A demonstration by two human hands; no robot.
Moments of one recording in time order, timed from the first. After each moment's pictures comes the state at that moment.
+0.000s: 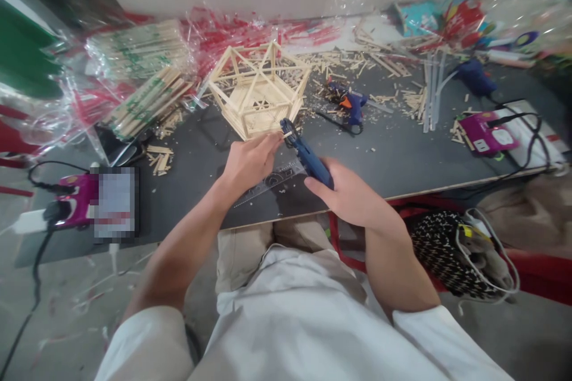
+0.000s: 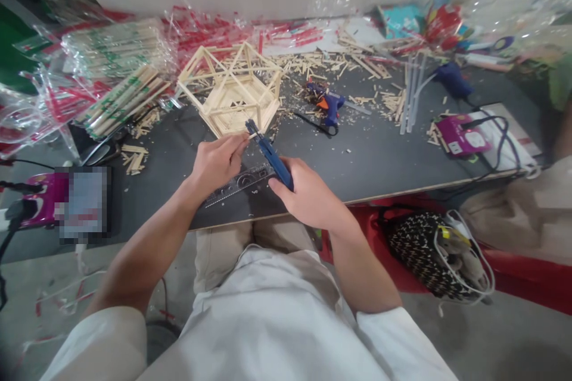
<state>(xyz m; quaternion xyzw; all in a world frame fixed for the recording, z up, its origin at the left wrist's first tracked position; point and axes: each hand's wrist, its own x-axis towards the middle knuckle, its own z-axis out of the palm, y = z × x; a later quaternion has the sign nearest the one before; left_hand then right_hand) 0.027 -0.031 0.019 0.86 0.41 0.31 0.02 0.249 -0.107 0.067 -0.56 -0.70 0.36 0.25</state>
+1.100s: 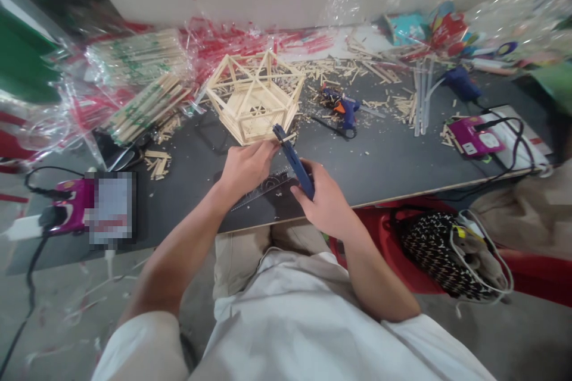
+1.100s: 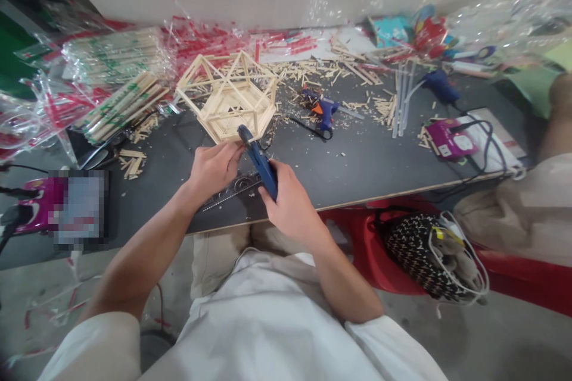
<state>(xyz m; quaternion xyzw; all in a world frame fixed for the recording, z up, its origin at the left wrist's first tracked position) 0.028 -0.030 0.017 0.86 0.36 0.36 -0.08 0.227 -0.122 0.034 -0.59 -0.67 0.32 0.32</state>
